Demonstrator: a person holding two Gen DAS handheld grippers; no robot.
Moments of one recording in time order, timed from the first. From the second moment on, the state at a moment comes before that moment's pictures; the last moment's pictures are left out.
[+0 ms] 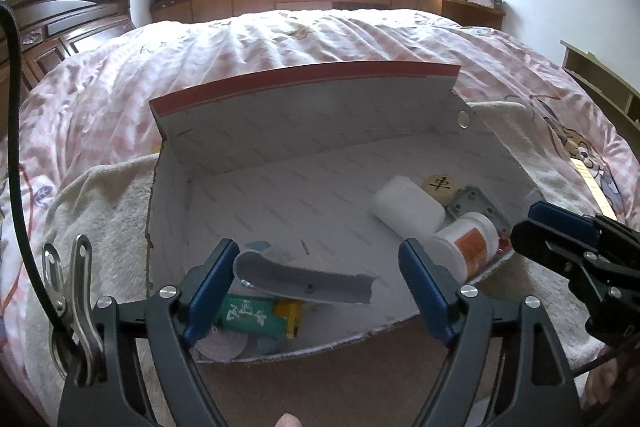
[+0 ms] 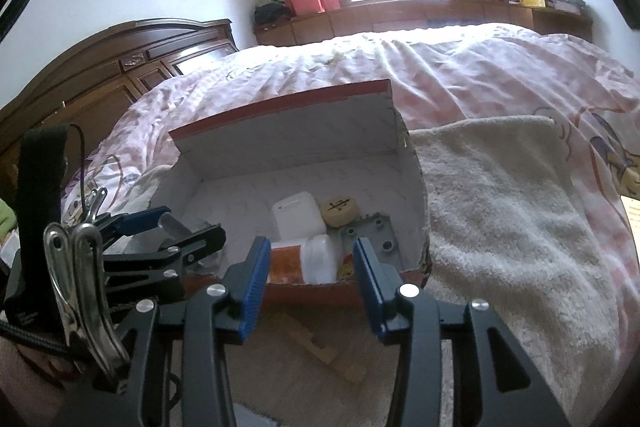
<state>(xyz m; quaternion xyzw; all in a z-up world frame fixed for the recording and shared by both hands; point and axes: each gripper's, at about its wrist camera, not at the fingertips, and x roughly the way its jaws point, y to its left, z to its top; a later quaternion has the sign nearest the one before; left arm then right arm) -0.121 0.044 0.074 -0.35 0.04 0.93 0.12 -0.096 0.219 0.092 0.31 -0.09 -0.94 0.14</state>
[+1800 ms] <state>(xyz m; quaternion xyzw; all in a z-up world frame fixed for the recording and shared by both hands) -0.014 0.095 0.029 -0.41 0.12 0.87 0.24 -0.015 0.239 0.062 0.35 -0.10 -0.92 0.14</state>
